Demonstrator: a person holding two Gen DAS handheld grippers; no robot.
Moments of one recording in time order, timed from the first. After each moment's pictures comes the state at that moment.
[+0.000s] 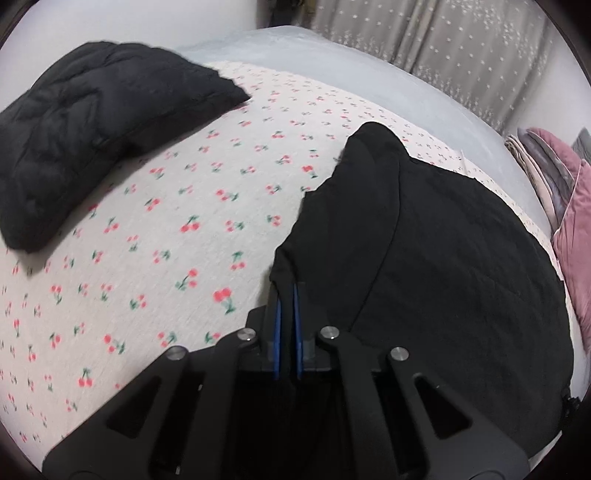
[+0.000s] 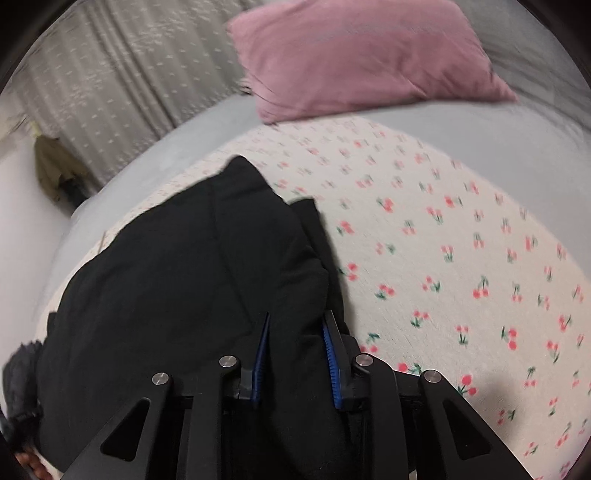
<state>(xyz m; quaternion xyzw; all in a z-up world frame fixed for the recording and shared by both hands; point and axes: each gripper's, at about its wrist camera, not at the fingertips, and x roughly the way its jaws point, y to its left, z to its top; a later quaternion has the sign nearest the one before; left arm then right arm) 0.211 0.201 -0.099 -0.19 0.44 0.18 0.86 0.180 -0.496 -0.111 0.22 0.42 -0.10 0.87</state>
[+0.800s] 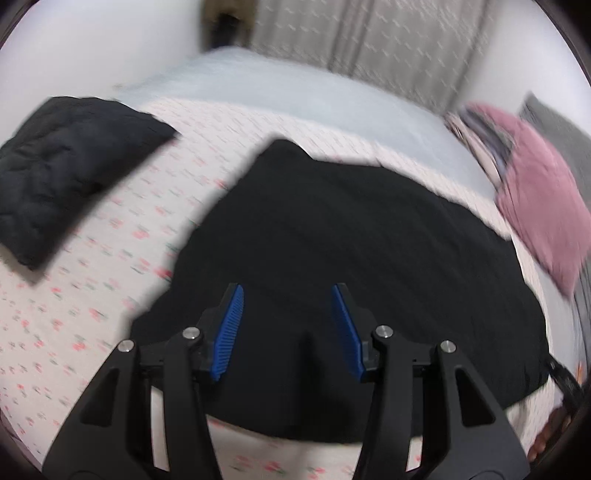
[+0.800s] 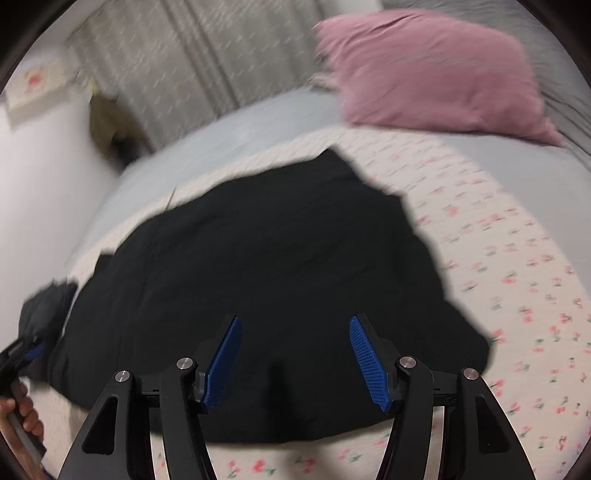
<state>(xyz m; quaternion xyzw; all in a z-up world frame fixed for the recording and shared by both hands) 0.175 0.112 -0.049 -0.15 0.44 0.07 0.88 0.141 -0.416 -0.068 0.14 0.43 0.01 0.89</state>
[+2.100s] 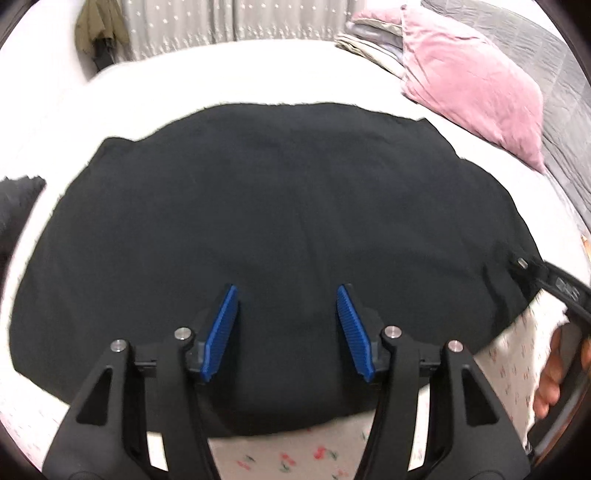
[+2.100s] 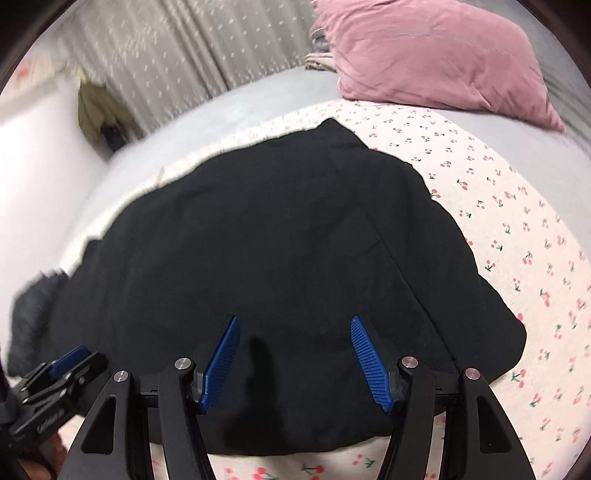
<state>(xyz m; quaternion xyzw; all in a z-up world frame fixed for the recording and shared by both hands) 0.203 -0.058 -0.052 0.00 0.48 -0.06 0.88 0.150 -0.423 -0.087 0.17 0.45 0.00 0.88</state>
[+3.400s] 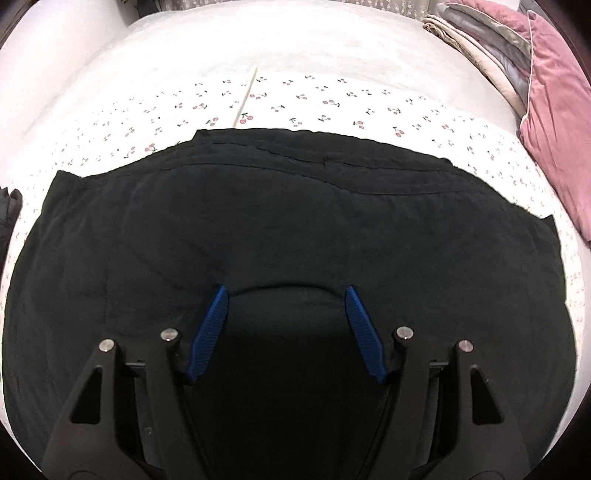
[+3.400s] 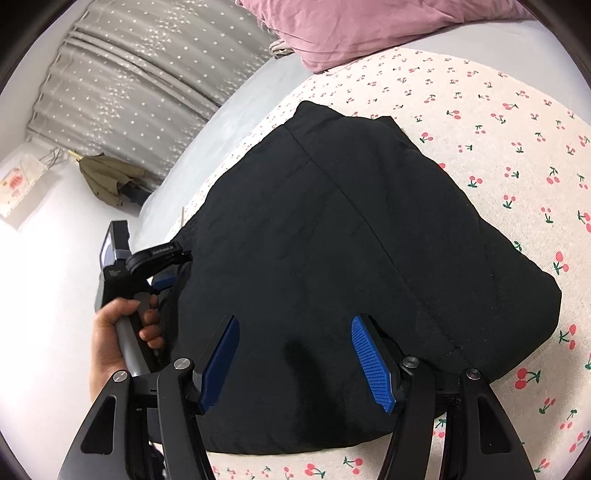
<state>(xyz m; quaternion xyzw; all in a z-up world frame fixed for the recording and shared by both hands) 0.414 -0.063 -0.100 -0.06 0.56 0.05 0.83 0.140 -0.462 -0.097 0.35 0.45 0.04 0.82</state>
